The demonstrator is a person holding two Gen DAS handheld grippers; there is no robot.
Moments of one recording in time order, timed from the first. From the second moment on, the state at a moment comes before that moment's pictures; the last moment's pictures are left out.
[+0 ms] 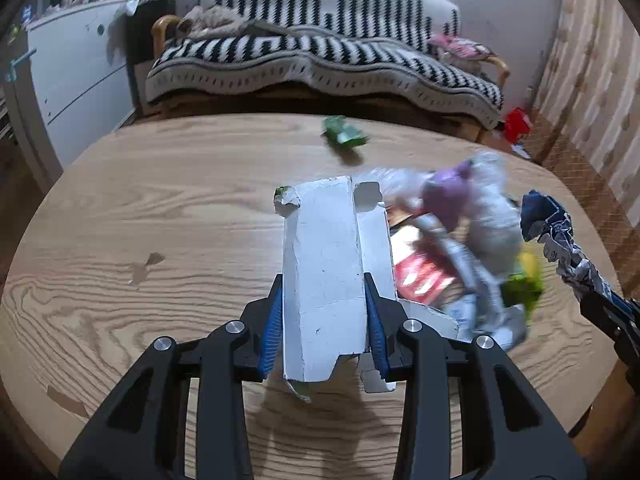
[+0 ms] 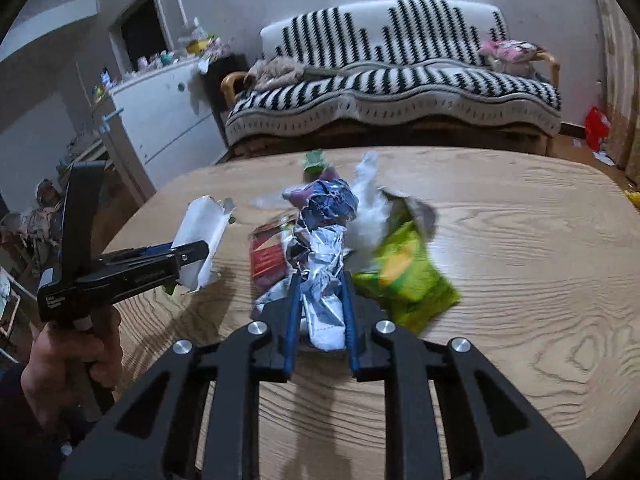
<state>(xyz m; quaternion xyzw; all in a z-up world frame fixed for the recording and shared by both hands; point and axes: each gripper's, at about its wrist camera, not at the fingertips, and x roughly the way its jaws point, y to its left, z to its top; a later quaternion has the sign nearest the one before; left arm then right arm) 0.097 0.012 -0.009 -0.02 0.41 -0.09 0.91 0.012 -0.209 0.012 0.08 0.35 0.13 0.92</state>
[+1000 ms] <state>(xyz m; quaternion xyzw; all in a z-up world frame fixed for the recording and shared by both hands) -0.080 -0.398 -0.024 0.13 0.39 -0.45 0.79 -0.261 -0.587 -0.059 0.21 0.39 -0.28 0.85</state>
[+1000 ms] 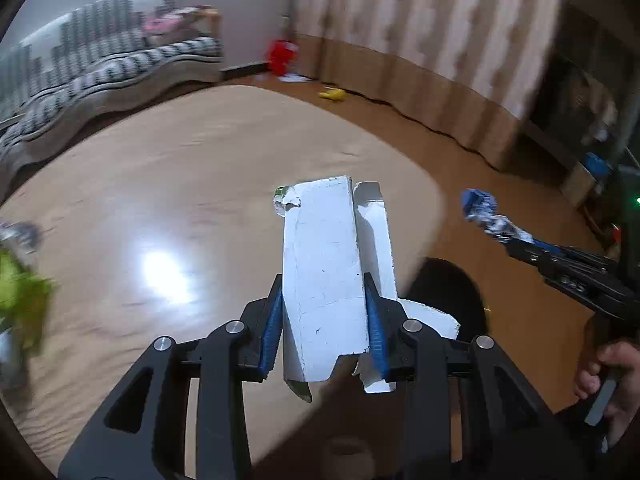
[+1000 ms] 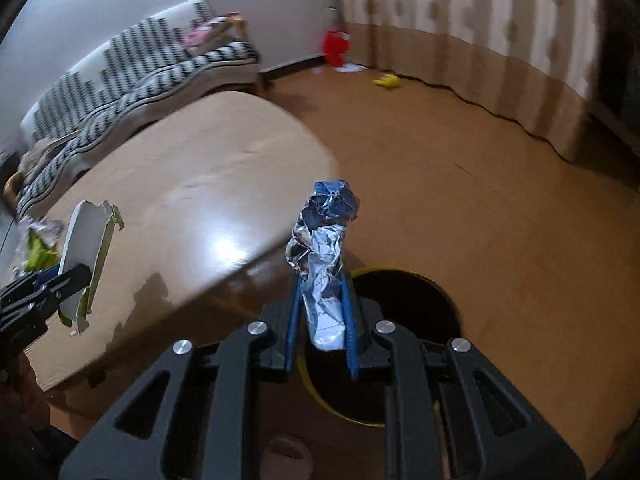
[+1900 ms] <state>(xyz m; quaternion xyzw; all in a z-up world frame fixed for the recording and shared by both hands) -0.154 -0.511 -0.094 0.21 0.41 -0.54 0.70 -0.306 -0.661 -0.125 0.34 0.46 -0.30 0.76</state>
